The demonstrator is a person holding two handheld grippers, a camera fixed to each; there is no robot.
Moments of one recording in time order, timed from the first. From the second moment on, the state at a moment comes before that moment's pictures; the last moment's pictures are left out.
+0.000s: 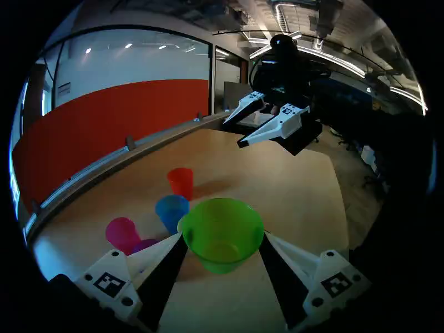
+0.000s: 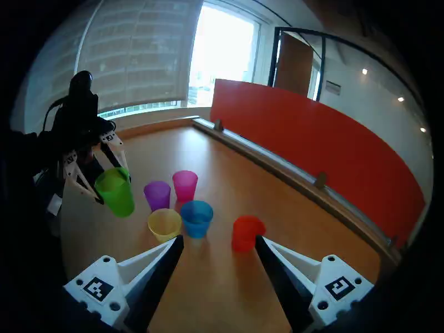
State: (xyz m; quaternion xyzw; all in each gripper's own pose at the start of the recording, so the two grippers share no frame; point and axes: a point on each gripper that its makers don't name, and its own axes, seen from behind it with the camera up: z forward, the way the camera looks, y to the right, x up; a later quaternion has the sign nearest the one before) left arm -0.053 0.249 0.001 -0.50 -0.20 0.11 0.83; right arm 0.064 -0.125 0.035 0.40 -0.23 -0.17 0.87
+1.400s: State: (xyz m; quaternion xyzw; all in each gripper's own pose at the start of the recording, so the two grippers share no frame) left arm 0.035 0.207 0.026 -0.45 -0.12 0.07 0.88; right arm 0.043 -0.168 0.063 0.43 -0.24 -0.18 0.85
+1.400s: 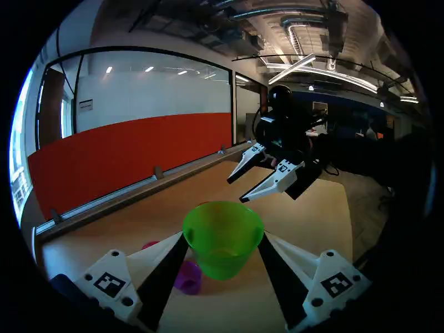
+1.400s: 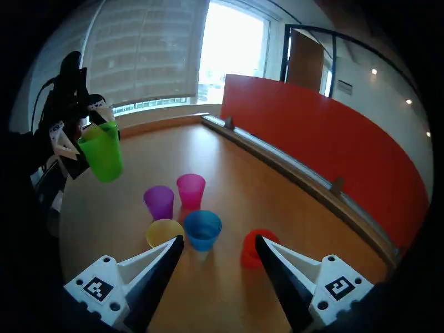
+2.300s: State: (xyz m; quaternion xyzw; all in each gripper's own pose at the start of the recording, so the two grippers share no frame) left arm 0.045 0.186 0.025 -0.43 -0.12 0.07 0.89; right arm -0.003 -0.189 0.079 0.44 -0.27 -0.18 0.84
